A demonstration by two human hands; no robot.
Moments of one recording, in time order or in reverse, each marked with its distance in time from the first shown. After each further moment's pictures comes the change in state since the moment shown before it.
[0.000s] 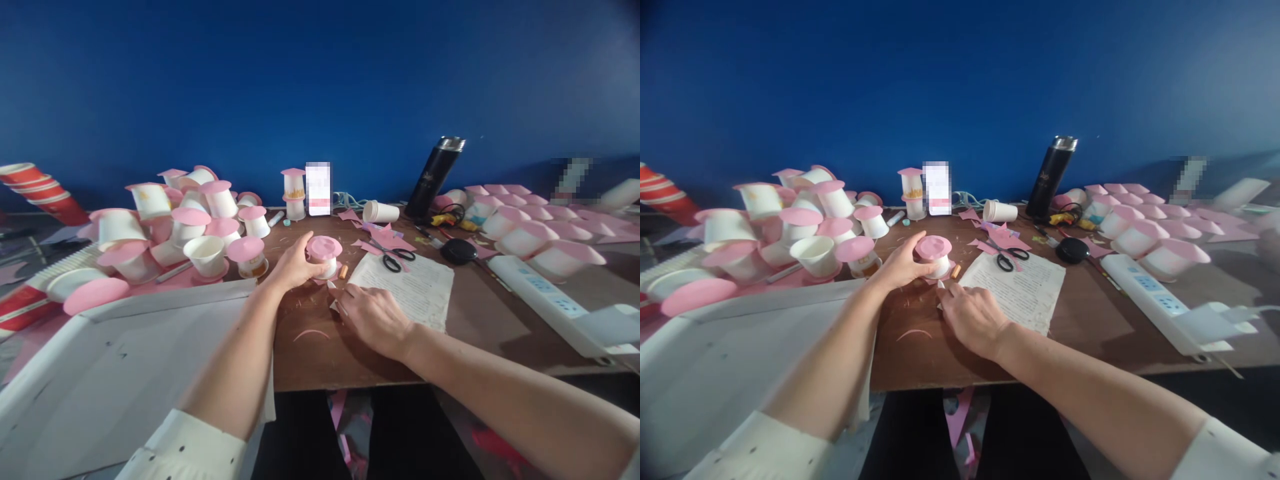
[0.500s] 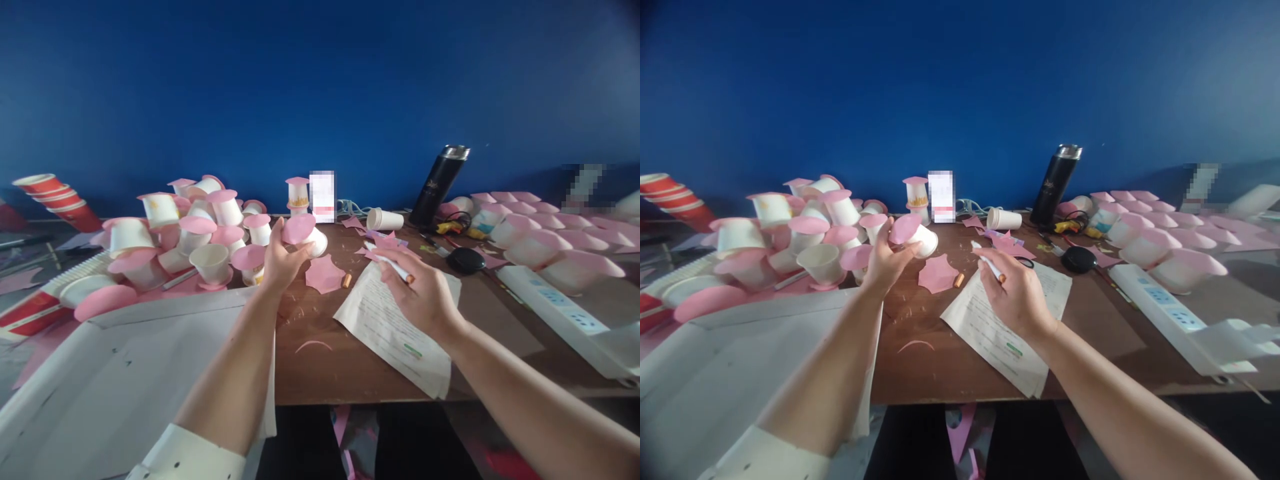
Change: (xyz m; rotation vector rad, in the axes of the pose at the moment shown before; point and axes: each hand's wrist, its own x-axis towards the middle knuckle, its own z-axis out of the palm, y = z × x) left_hand 0.010 -0.009 -0.008 -0.238 0.526 0.022; right_hand -0.004 0.052 -0.017 0.574 0.676 0.257
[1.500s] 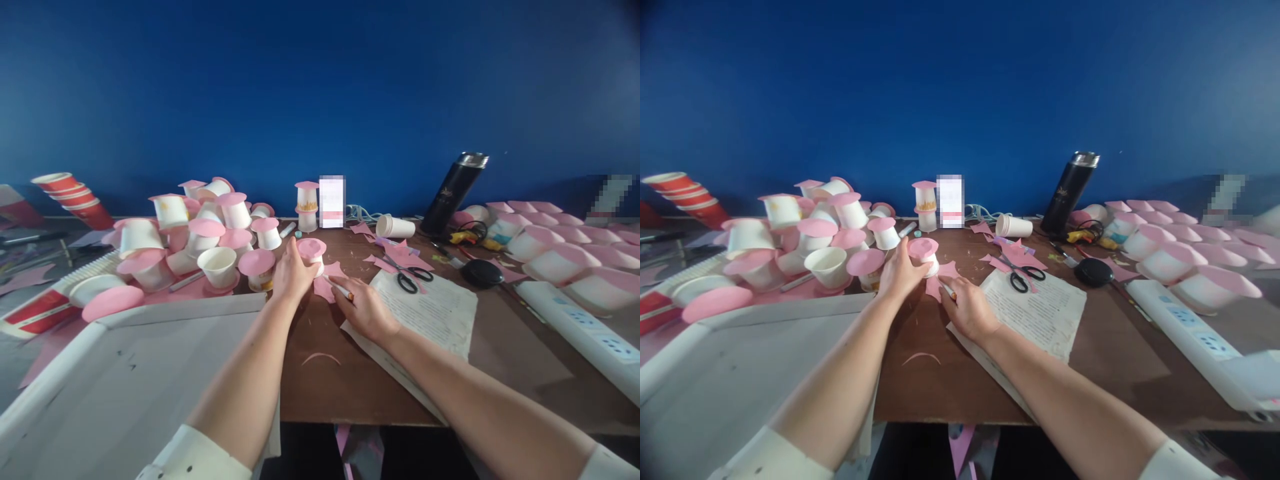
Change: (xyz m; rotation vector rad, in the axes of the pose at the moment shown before) left_hand -0.003 -0.001 0.009 0.515 -0.098 -0.102; right_hand 0.007 0.003 0.094 0.099 -0.319 -0.034
